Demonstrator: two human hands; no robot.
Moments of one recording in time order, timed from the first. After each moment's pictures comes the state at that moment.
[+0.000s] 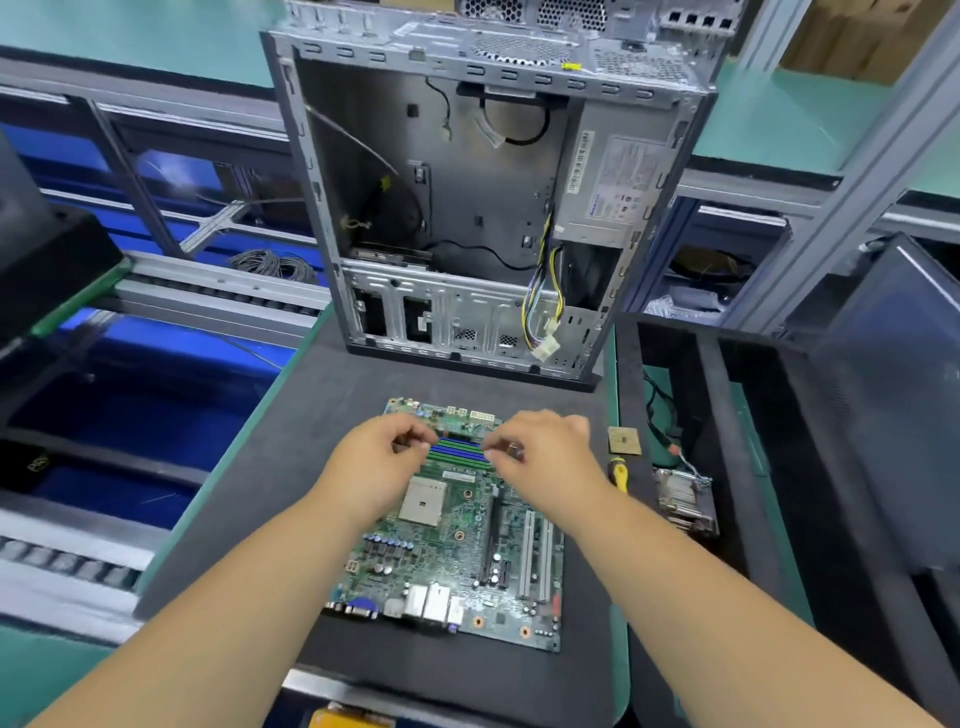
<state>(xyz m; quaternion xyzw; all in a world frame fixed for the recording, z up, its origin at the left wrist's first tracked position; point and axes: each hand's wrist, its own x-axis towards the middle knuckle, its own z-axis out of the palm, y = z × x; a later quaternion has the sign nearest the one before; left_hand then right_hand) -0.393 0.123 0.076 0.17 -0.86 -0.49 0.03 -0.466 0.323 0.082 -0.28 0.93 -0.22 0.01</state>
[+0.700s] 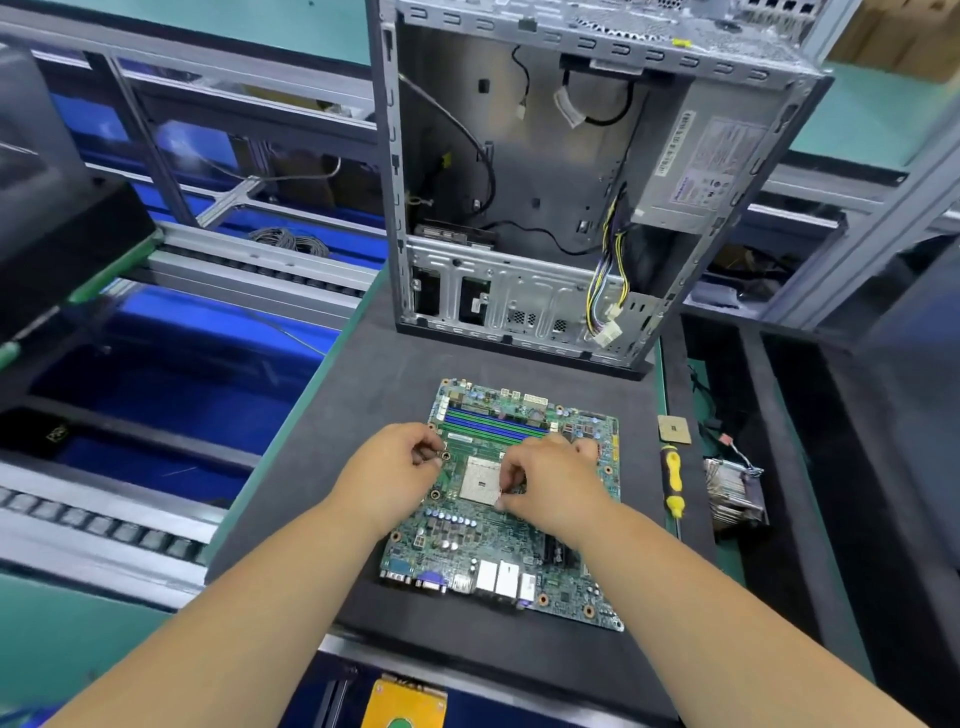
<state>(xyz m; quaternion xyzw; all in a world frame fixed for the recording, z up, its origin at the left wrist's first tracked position) -0.359 0.075 0.044 0.15 -0.89 -0.43 -0.01 -0.428 0.273 0.054 -0.27 0.95 -0.11 0.12</state>
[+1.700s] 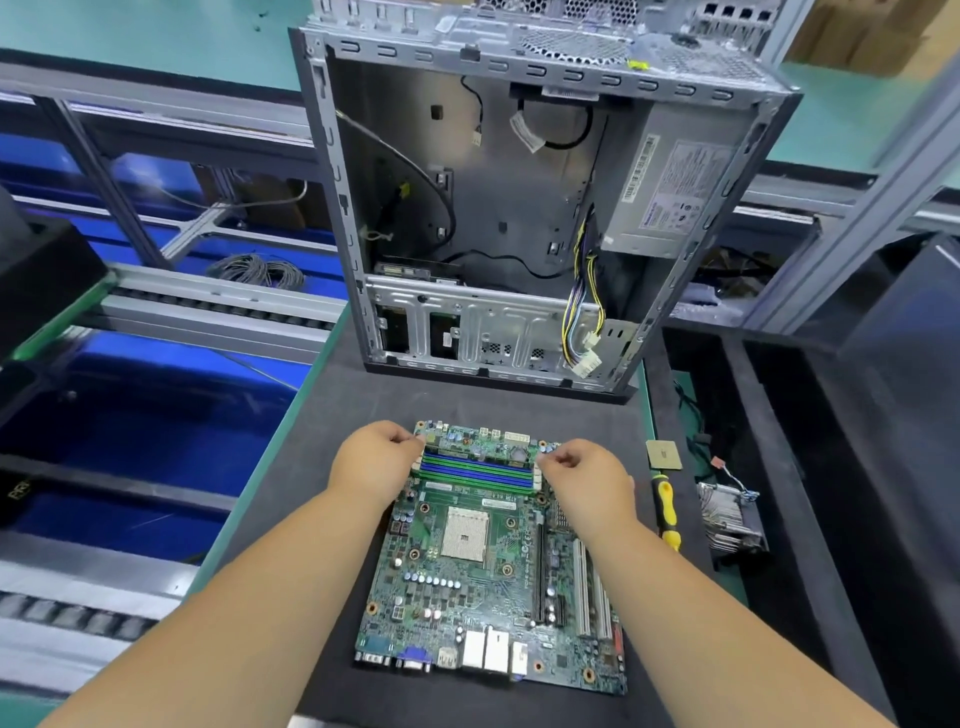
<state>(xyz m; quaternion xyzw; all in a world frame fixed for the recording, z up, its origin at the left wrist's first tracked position) -0.441 0.064 0.039 0.29 -0.85 -0.44 -0.01 -0.480 0.298 0.044 0.06 0.94 -0.32 0.08</state>
